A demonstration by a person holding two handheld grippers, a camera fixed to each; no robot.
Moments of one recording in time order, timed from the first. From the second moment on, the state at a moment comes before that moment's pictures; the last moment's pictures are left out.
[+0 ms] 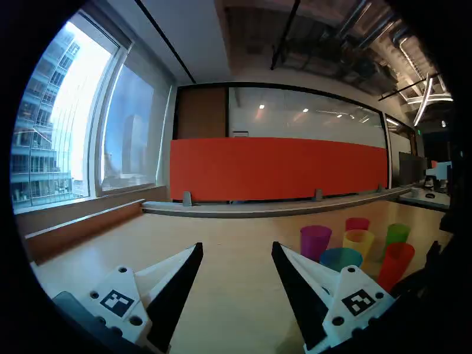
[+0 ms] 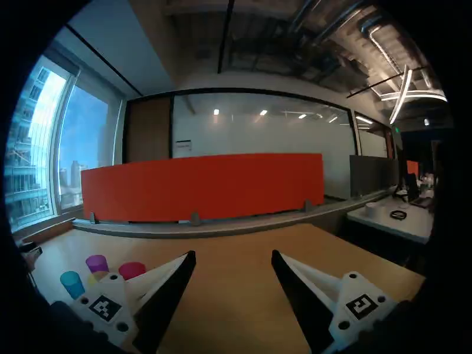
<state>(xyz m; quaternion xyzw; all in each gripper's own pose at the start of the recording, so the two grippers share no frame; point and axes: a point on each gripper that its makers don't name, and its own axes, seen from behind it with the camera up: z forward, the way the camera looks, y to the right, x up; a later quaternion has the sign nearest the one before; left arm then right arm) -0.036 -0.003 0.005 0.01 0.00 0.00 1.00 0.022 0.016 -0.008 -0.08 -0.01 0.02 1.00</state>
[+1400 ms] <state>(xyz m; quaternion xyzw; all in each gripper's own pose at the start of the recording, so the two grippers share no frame) -0.036 -0.003 0.005 0.01 0.00 0.00 1.00 -0.005 0.008 -0.013 -0.03 0.05 0.00 1.00</state>
